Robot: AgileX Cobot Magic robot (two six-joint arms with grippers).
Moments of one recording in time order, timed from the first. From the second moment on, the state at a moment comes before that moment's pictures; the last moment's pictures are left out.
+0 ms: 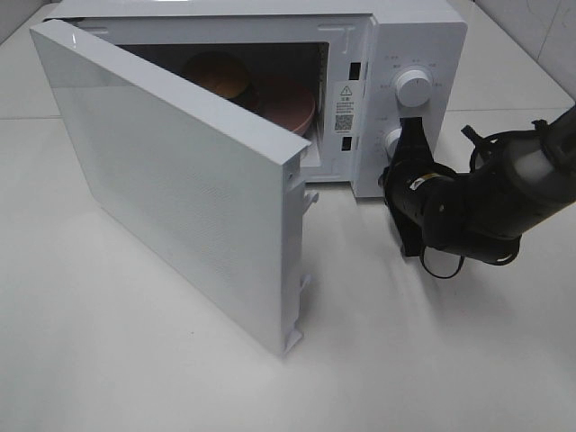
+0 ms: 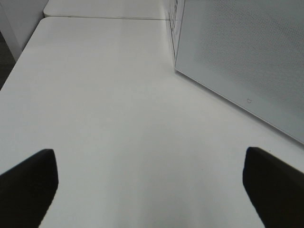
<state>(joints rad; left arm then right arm) 0.03 0.00 -0.52 -0.08 1.08 0.03 0.44 2.11 -0.85 0.56 -0.83 1.25</state>
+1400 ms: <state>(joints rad) 0.03 0.00 -0.52 -0.08 1.08 0.03 0.48 1.91 -0.65 0.46 -0.82 1.29</state>
